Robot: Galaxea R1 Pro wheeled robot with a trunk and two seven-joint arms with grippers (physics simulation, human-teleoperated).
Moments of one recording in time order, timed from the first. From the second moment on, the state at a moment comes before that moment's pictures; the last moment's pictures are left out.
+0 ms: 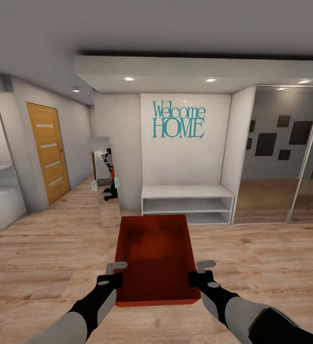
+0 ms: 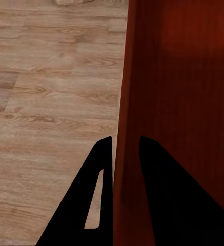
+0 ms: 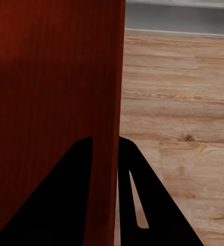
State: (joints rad) left arm -0.63 -0.09 -0.21 -0.36 0.25 0.10 0.29; right arm -0.78 0.10 0.61 0.02 -0.52 -0.19 -0.06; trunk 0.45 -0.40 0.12
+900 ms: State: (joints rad) left arm -0.63 -0.08 -0.28 -0.34 0.34 0.07 0.29; right arm -0.78 0.11 0.76 0.03 -0.65 -0.19 -0.08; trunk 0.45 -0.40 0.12
